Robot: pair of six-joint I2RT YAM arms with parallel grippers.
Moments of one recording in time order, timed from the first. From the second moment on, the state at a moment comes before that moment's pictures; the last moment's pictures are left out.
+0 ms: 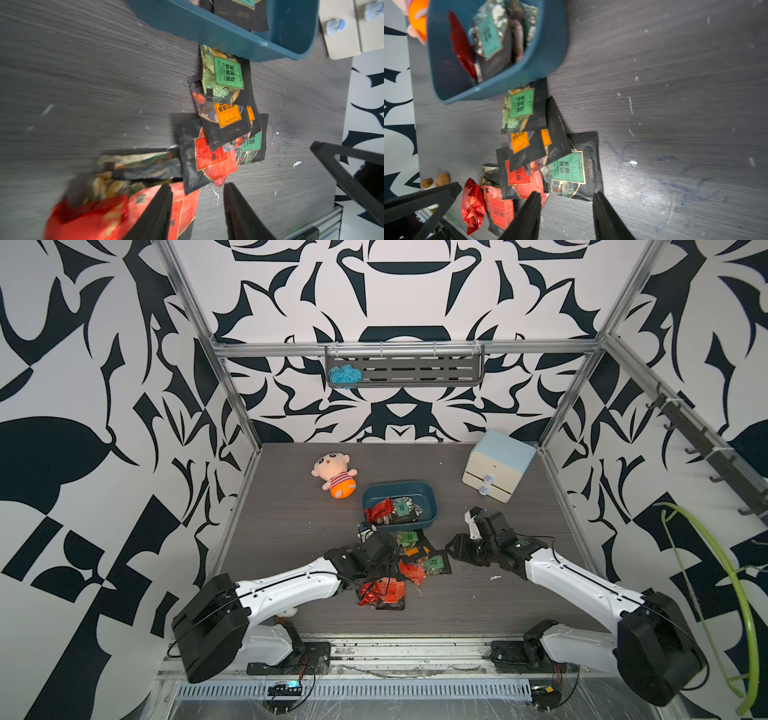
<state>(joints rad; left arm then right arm) -0.96 1.37 0.76 -0.33 -0.11 -1.13 0.47 1.20 0.62 -0.34 -0.23 0.74</state>
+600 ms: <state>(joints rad) -0.96 1.68 0.96 -0.26 0.00 -1.10 0.46 1.46 0.67 -0.23 -0.29 0.78</state>
